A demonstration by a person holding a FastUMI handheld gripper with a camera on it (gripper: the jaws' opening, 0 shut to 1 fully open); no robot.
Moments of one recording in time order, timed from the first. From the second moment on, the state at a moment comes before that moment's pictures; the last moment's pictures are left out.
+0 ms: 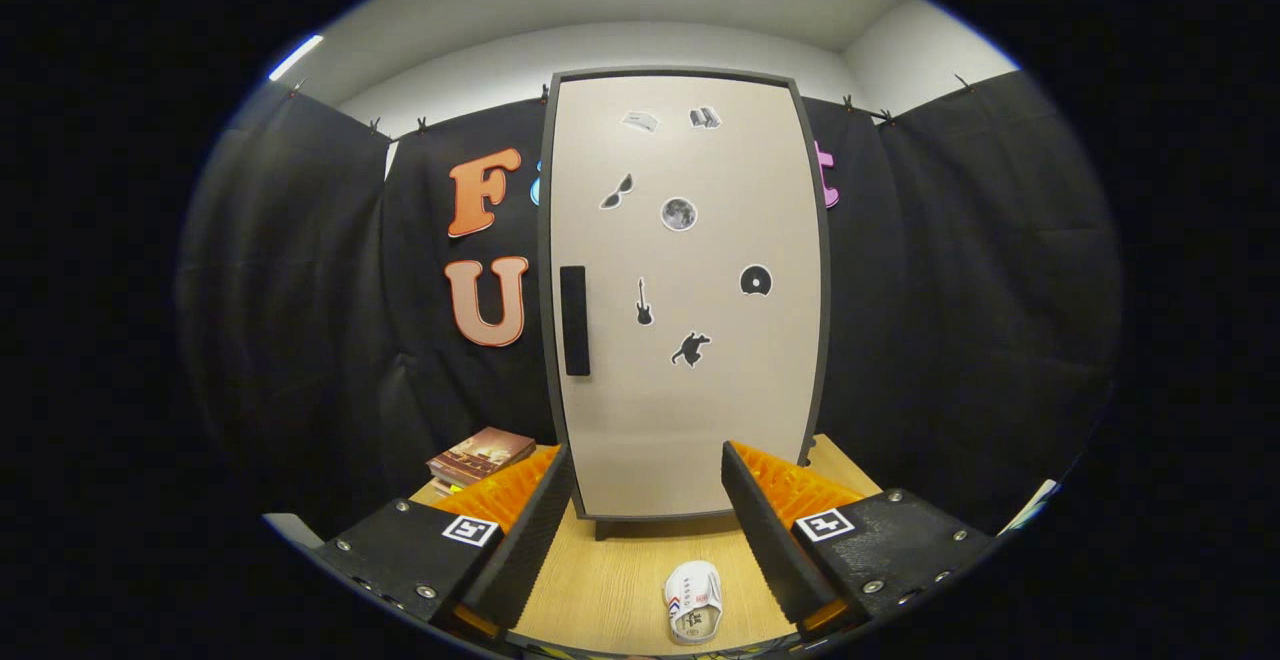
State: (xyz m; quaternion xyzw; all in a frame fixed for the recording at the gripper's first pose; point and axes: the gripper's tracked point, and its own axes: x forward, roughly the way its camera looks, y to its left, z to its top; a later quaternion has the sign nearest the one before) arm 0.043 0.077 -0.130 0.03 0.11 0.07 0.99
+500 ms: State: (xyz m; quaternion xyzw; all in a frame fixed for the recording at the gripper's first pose) arm 0.070 0.085 -0.189 0.06 0.15 0.11 0.98
